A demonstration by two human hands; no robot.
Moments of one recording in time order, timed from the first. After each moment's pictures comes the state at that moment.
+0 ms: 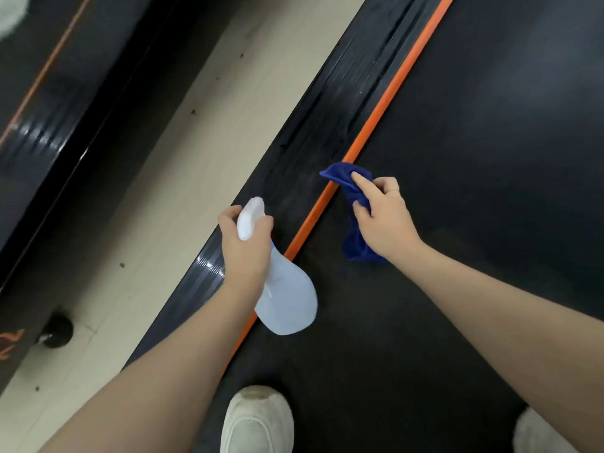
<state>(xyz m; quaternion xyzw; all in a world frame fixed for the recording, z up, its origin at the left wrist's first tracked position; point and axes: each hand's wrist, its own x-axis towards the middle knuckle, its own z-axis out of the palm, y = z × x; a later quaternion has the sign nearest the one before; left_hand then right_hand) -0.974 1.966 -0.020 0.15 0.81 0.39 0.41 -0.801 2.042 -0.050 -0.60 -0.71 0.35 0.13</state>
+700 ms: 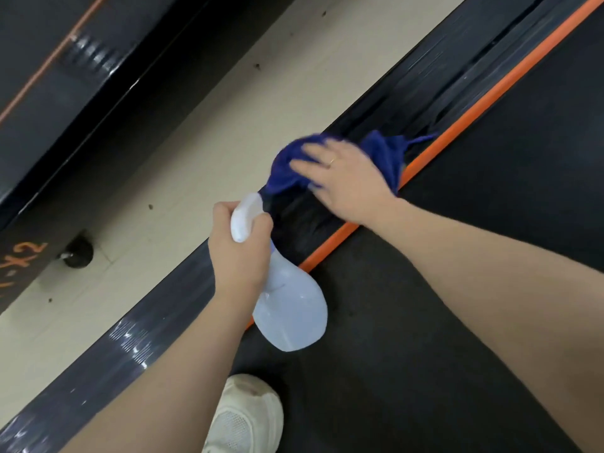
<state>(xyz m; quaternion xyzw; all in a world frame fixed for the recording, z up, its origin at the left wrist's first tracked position) -1.000 1.926 -0.028 0.11 0.85 0.44 0.26 -0.916 2.090 -0.110 -0.21 -0.97 0.09 0.08</state>
